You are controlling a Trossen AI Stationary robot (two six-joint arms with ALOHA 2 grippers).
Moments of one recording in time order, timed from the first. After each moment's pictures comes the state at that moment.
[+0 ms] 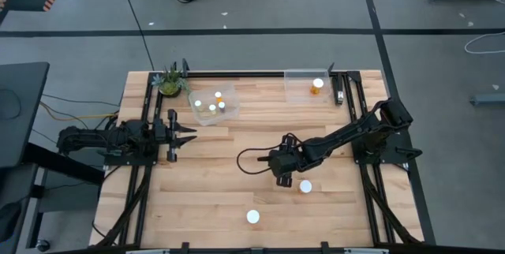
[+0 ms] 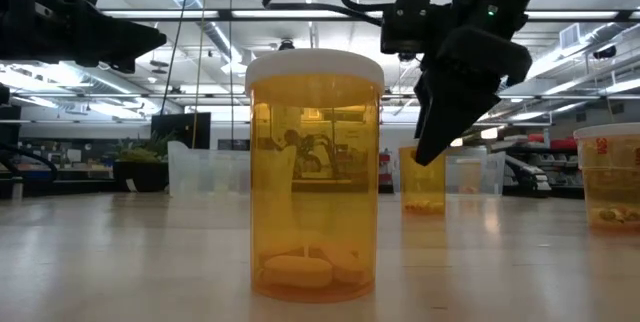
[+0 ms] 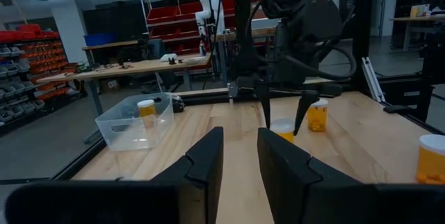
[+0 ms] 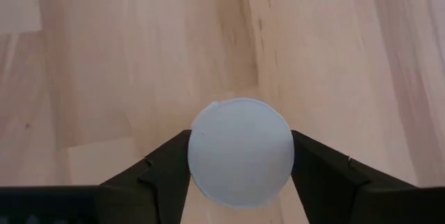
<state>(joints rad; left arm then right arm) -0.04 0.01 0.01 0.08 -0.14 0.12 0.30 1.74 1.09 -0.54 0.31 0.42</state>
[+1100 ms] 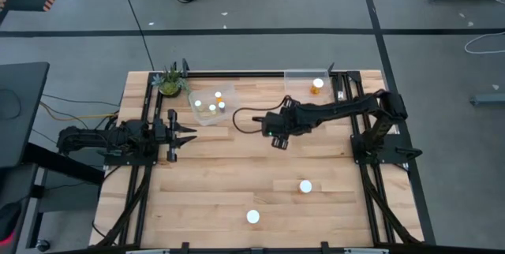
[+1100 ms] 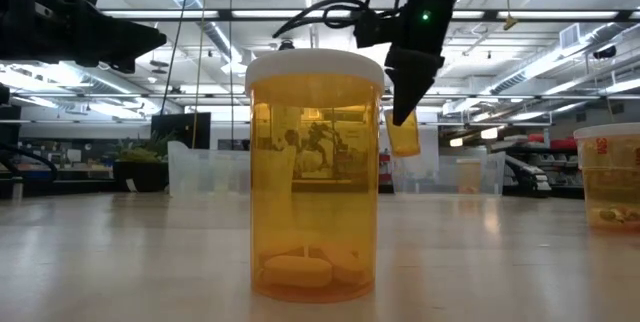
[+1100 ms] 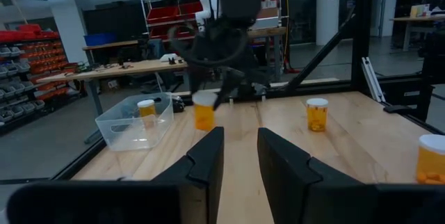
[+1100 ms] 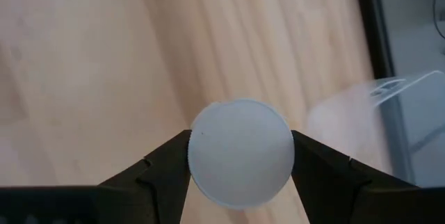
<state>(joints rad) -0.04 0.01 0.01 0.08 -0.14 0.12 0.01 1.74 1.36 -0.96 0.48 0.26</state>
